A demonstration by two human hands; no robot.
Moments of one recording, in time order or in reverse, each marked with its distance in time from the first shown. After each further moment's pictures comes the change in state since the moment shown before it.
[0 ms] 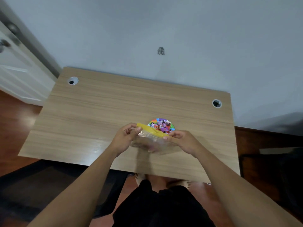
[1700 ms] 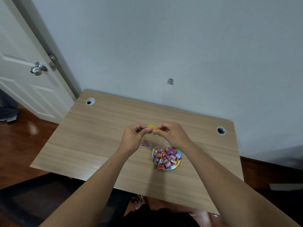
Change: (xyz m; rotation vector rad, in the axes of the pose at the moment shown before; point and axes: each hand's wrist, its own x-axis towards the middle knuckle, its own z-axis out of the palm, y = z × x) left_hand 0.008 0.090 0.006 0.105 0.241 0.299; right_hand 0.023 -0.145 0.035 -0.322 0.079 -0.445
